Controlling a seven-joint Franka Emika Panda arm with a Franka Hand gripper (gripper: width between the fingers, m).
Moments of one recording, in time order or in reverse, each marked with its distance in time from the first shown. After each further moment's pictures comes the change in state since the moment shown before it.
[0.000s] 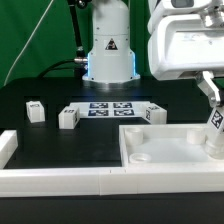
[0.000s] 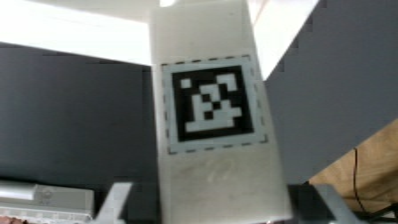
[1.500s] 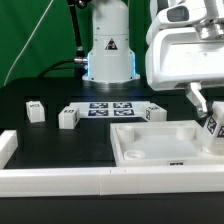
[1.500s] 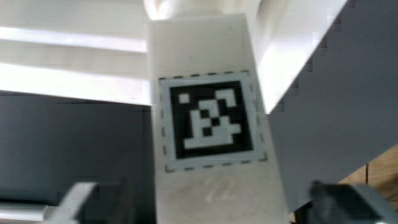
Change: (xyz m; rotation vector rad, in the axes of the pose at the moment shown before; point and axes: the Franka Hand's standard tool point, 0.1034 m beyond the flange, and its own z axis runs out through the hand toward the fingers) arm -0.017 0.003 0.007 -0.015 -0.011 0.034
